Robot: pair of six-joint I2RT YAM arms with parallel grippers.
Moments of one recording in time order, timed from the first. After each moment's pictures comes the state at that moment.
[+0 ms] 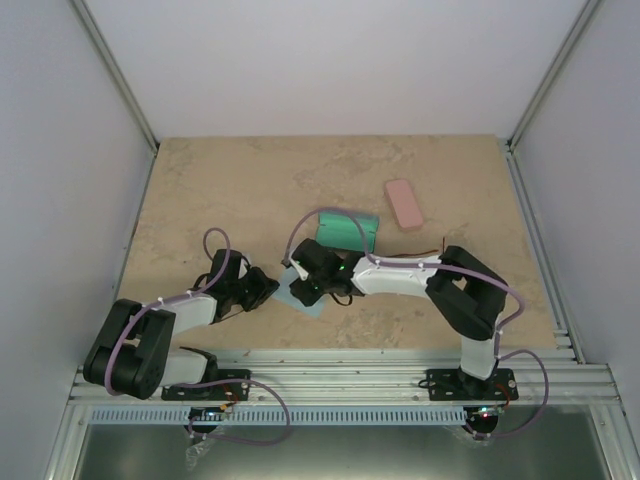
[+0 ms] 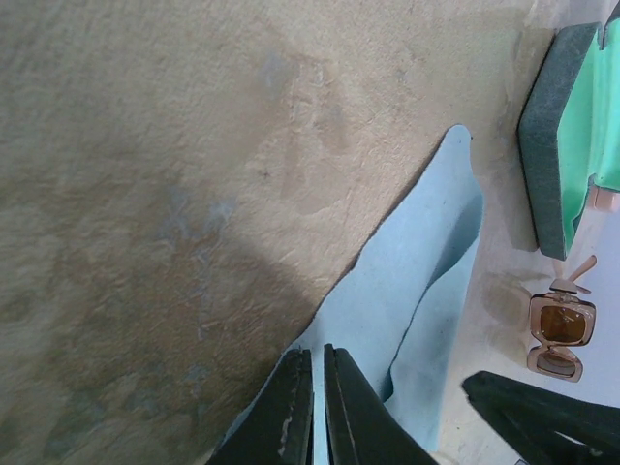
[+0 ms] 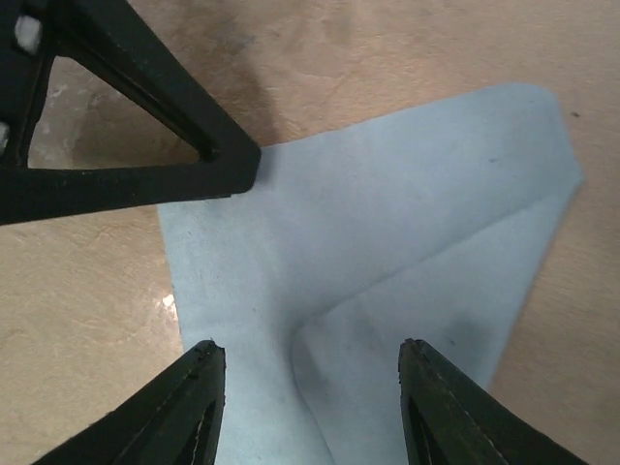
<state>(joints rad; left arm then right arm) -0.28 1.31 0.27 0.19 0.45 -1.03 1.04 1.87 1.15 -0.25 -0.02 0.21</state>
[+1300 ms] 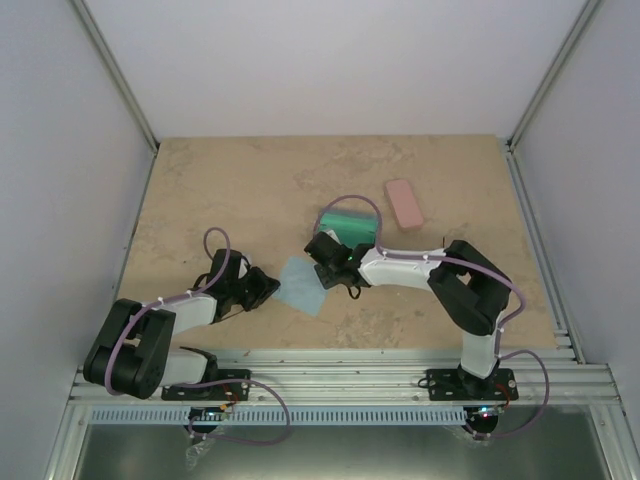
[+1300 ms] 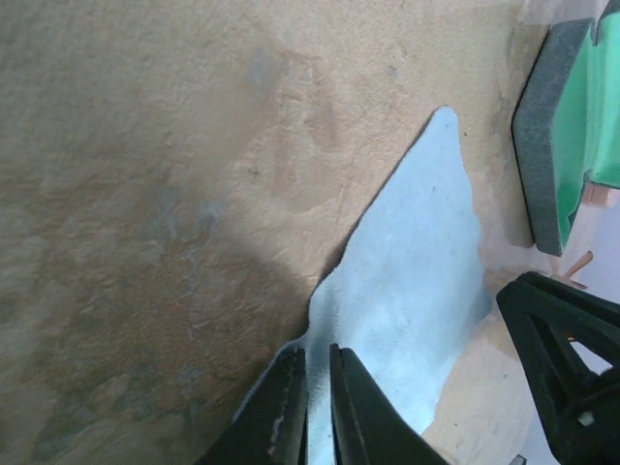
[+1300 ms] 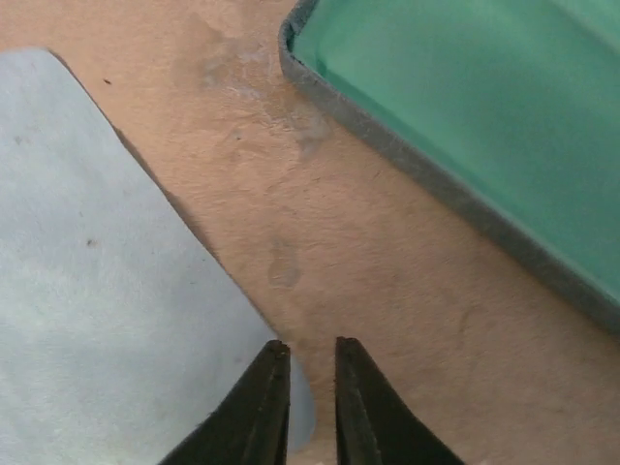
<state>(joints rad) -0.27 1.31 0.27 0.19 0.46 -1.03 0.97 1.89 1.15 -0.35 0.32 0.39</state>
